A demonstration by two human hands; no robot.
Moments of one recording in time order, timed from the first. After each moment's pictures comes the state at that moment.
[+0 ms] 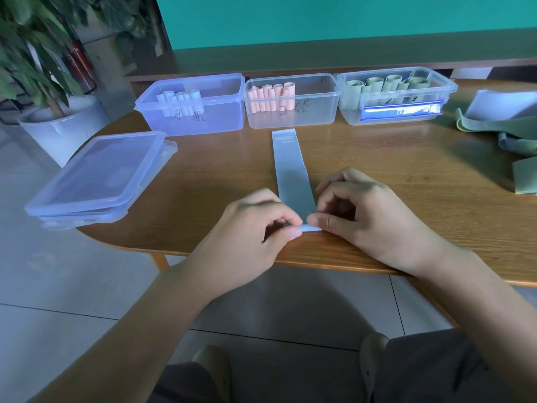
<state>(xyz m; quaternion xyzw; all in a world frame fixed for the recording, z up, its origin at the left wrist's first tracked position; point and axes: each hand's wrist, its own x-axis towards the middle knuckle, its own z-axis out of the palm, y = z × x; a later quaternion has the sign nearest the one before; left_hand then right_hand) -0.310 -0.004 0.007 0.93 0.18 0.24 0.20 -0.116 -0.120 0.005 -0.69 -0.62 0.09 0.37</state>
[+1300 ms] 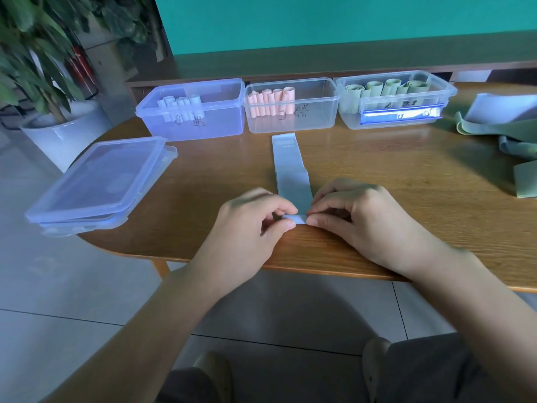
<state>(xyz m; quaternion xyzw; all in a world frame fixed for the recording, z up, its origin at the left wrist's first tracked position) -0.303 0.002 0.006 0.92 0.22 0.28 0.16 -0.110 -0.111 -0.002 -0.65 -0.67 0.02 0.35</state>
